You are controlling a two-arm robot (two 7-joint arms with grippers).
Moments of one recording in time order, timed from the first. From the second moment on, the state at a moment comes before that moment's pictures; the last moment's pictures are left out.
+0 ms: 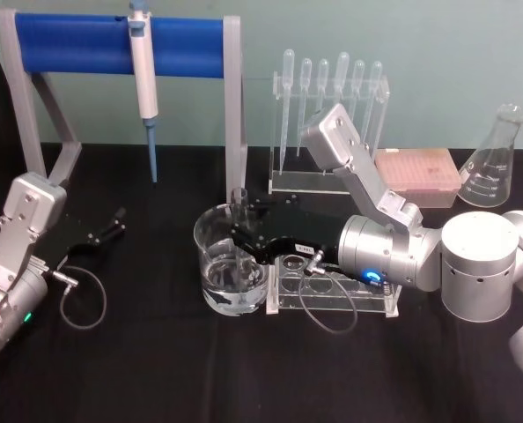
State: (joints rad) left arm -0.20 0.60 0.45 -1.41 -0.25 -0.12 0.03; right arm 0.48 0.41 -0.64 -1.53 0.40 0.30 0.51
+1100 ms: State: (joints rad) left arm -0.20 0.60 0.45 -1.41 -0.25 -0.12 0.03; right arm 0.48 0.41 -0.64 -1.53 0.40 0.30 0.51
